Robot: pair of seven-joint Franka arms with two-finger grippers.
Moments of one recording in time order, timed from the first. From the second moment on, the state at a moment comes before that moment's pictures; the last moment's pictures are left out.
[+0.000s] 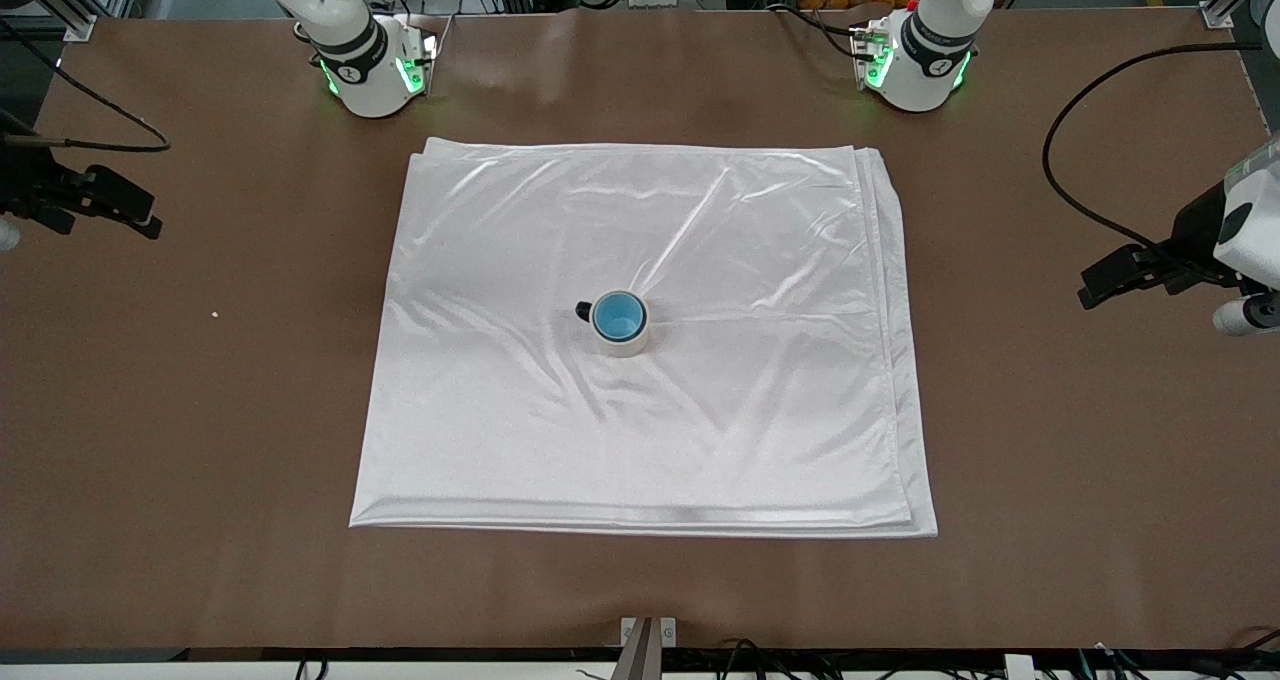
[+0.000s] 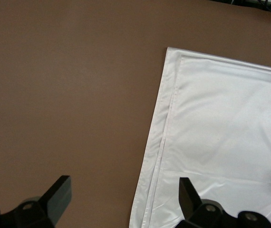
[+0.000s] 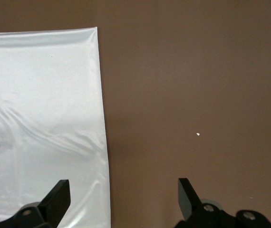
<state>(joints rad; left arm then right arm) -0.02 0.13 -0.05 -1.51 0.00 1.70 -0.23 -0.10 -0.04 0.07 -1.63 -0.01 1.60 0.04</state>
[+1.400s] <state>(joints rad) 0.02 0.10 -0.10 -1.51 0.00 1.70 -0.23 -0.08 -0.04 0.07 -1.63 -0.01 1.61 0.04</state>
